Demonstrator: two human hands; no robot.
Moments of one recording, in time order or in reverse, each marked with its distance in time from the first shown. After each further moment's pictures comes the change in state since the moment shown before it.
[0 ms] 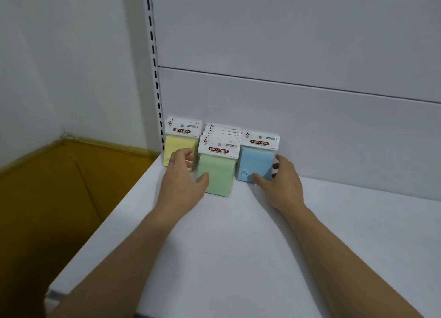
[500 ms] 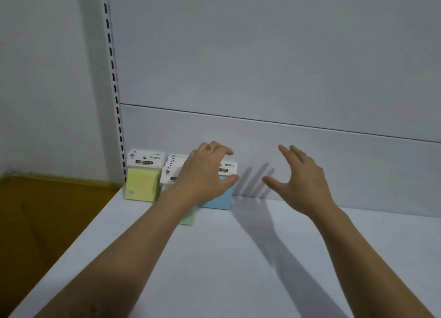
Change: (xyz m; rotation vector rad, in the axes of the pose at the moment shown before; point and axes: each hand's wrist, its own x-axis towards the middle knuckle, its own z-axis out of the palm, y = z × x) left_hand 0.040 0.122 0.034 0.276 -0.241 0.572; right_hand -0.014 -0.012 -0.144 -0.462 0.155 -0.204
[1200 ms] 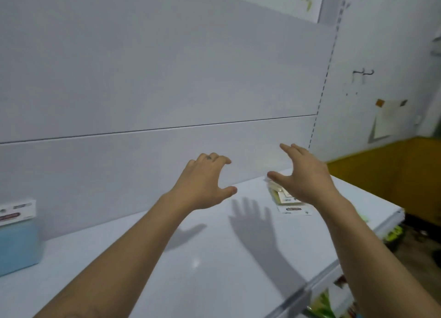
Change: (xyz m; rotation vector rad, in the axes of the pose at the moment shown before) left_hand 0.079 0.299 0.140 -0.132 -0.330 0.451; right_hand -0.109 0.266 -0.176 -0.232 0.110 0.530
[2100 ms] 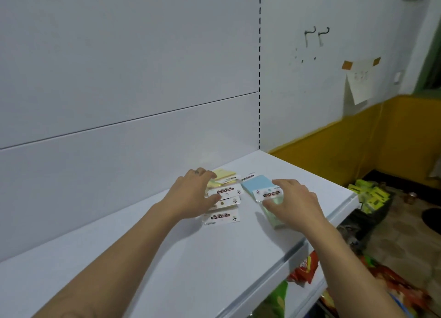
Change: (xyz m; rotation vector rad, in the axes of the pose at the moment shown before) left_hand 0.139 0.118 0.152 0.068 -0.244 -0.019; right_hand 0.028 0.232 0.055 0.093 -0.184 0.224
